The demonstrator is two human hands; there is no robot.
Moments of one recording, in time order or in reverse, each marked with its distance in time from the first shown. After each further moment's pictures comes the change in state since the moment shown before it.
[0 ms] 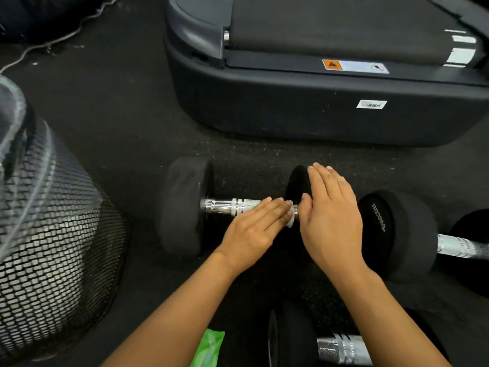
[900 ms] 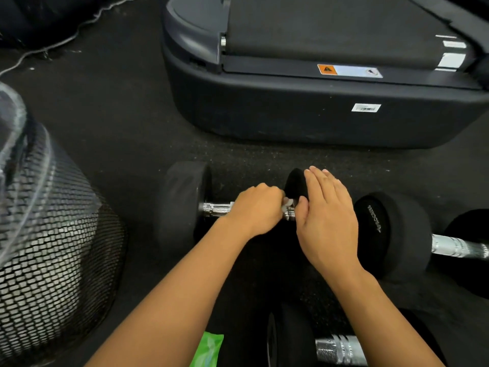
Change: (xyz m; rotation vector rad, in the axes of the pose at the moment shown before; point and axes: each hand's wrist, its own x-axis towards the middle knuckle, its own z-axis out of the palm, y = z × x) left_hand 0.080 -0.005 -0.025 -0.095 -0.738 -0.596; right_hand -0.001 -0.001 0.000 -0.024 -0.007 0.010
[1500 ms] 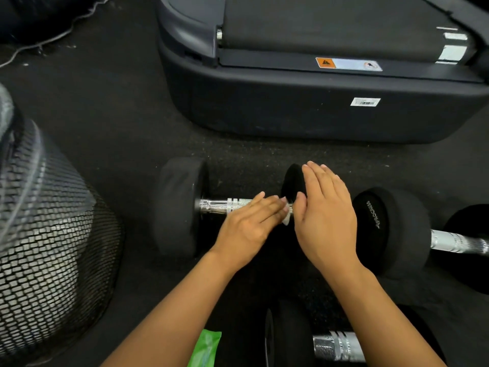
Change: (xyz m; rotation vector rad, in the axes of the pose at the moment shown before) left_hand -0.032 -0.037 0.066 -0.021 0.697 0.540; right_hand 0.000 0.000 0.000 0.036 0.017 -0.003
